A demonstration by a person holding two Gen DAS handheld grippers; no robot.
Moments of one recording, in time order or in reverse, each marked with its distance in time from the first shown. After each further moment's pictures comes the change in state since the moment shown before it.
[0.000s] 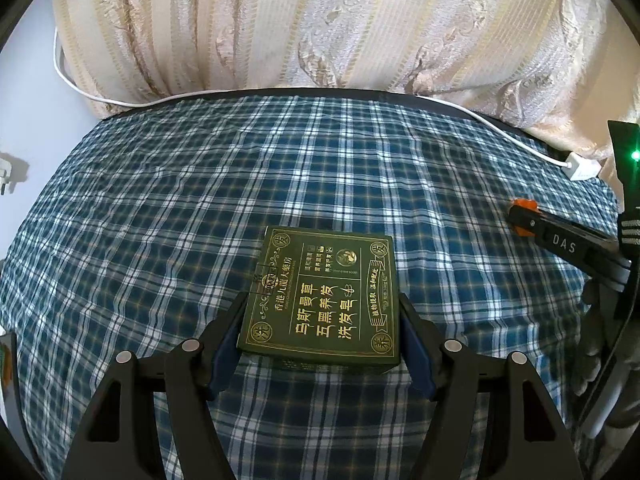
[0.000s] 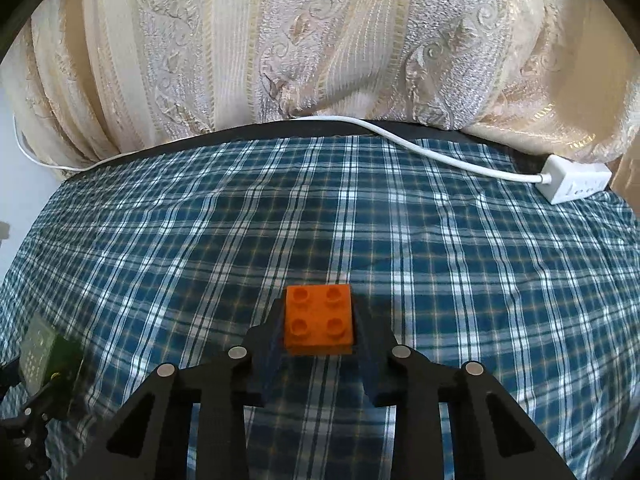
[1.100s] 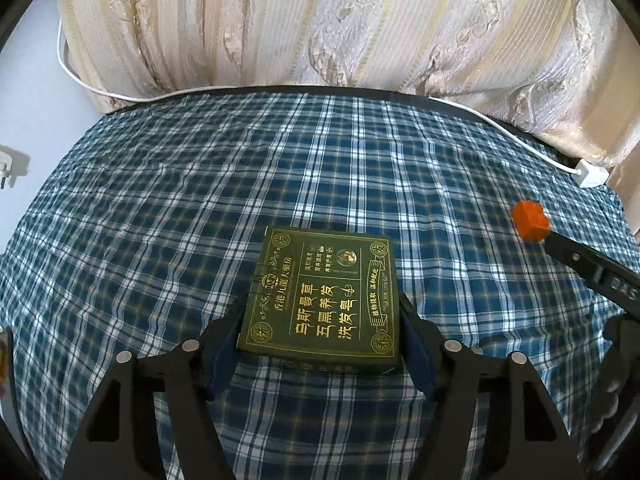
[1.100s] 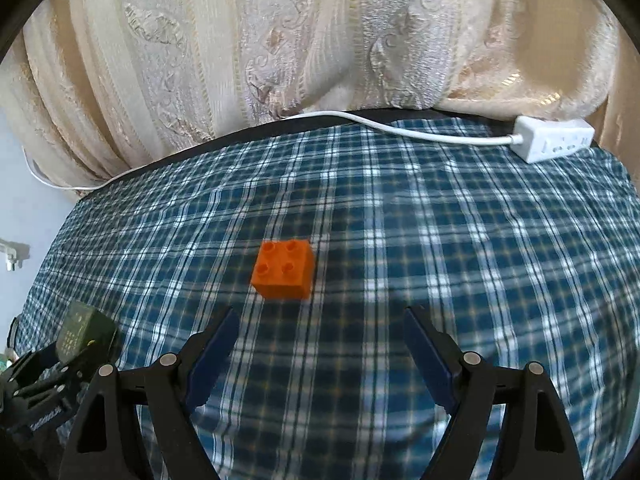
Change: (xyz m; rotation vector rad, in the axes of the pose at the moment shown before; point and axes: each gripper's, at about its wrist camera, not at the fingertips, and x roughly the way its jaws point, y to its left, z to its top) left arm 0.008 0.008 0.004 -0.025 -0.002 0.014; right arm -0.023 -0.017 -0.015 0.081 0.001 0.057
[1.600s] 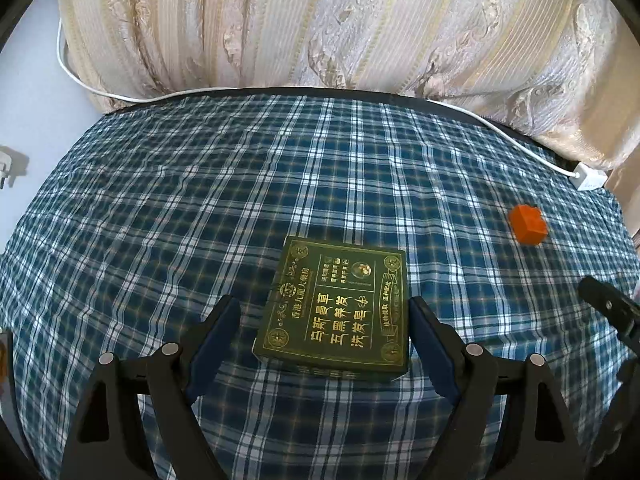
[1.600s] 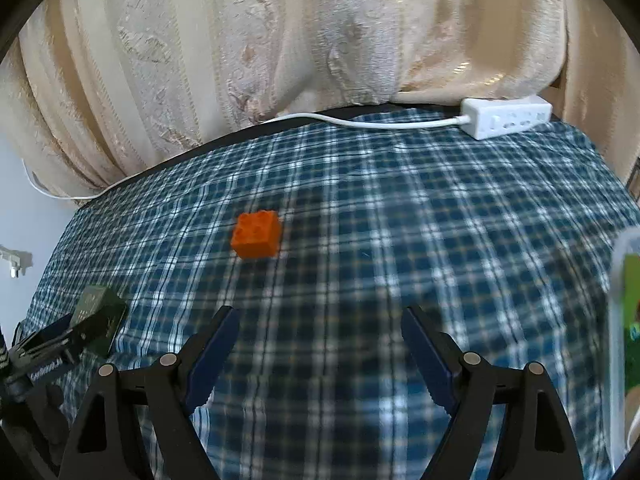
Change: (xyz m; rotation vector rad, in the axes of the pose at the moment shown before) left arm 0.000 0.000 0.003 -0.003 0.004 -0.004; right arm -0.034 -0.022 -0.030 0.065 -0.016 -0.019
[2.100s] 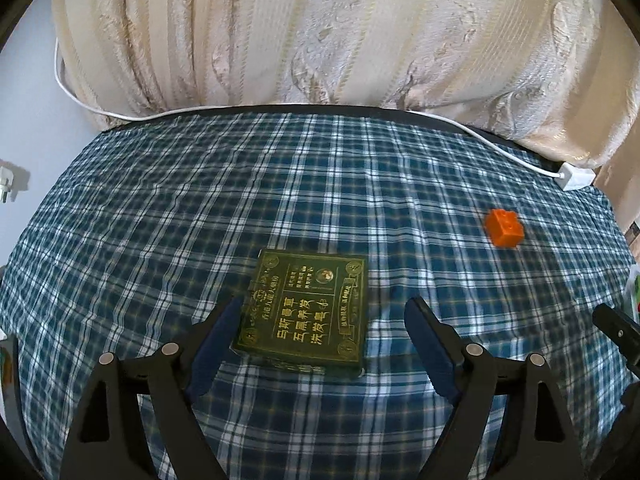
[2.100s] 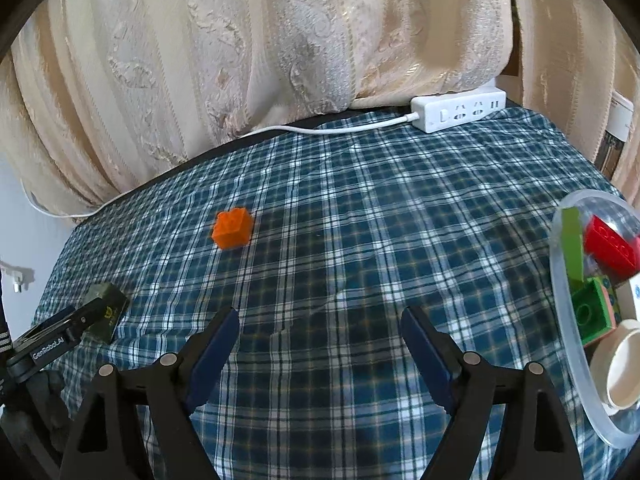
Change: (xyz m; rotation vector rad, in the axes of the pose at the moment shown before) left arm -0.016 -0.013 0.000 0.026 -0.044 -0.012; right arm -0.040 -0.026 -0.025 0.072 -0.037 -0.035
